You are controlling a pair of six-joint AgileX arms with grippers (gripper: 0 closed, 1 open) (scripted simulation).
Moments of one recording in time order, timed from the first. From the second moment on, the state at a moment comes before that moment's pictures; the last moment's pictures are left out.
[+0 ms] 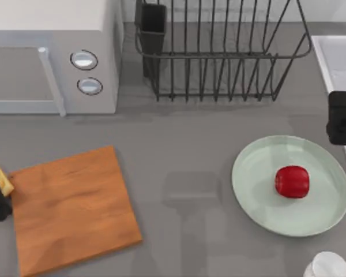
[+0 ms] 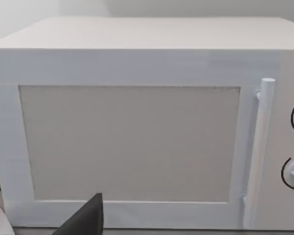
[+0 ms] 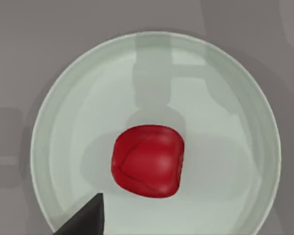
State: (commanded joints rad) left arm 0.00 0.00 0.00 0.00 0.00 0.00; right arm 0.28 1.23 1.02 -0.84 0.00 0.29
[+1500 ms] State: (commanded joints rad) left arm 0.04 0.06 0.02 -0.03 0.04 0.06; right arm 0.00 0.00 0.00 0.00 0.00 0.00
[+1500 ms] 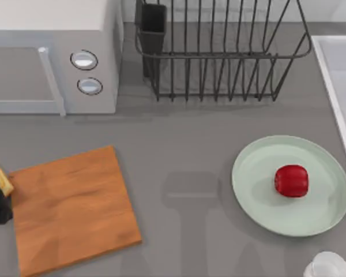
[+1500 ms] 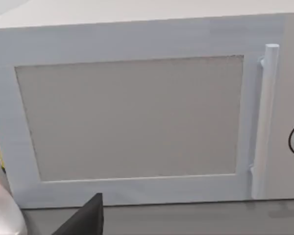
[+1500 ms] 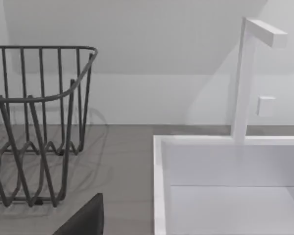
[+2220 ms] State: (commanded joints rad) left arm 0.54 0.95 0.41 -0.38 0.58 1.05; right arm 0.00 0.00 0.00 0.00 0.00 0.00
